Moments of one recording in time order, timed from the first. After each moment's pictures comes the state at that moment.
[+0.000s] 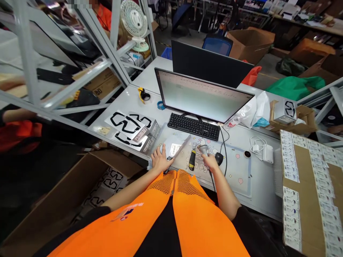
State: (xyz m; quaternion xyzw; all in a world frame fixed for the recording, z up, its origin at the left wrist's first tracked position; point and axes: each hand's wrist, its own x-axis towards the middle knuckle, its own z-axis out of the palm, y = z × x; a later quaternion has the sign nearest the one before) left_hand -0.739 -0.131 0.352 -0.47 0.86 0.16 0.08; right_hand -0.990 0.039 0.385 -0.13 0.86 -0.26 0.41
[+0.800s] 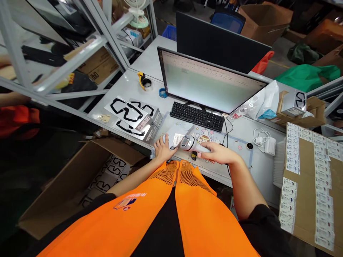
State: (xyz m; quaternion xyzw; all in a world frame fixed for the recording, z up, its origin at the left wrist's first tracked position) left_hand -0.737 -0.130 0.345 -0.48 0.86 0.17 0.06; right_hand -0.987 0.020 0.551 -0.42 0.67 -0.15 0.59
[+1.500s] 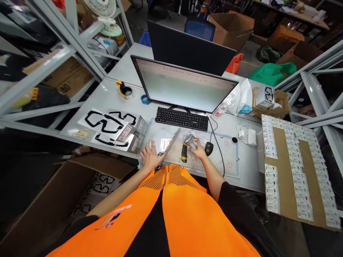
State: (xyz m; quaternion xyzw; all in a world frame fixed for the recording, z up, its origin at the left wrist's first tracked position) left_hand -0.735 -0.133 0.342 -0.47 0.87 0.15 0.04; right_hand -0.992 0.037 0.352 -0.18 0.88 -0.22 0.37
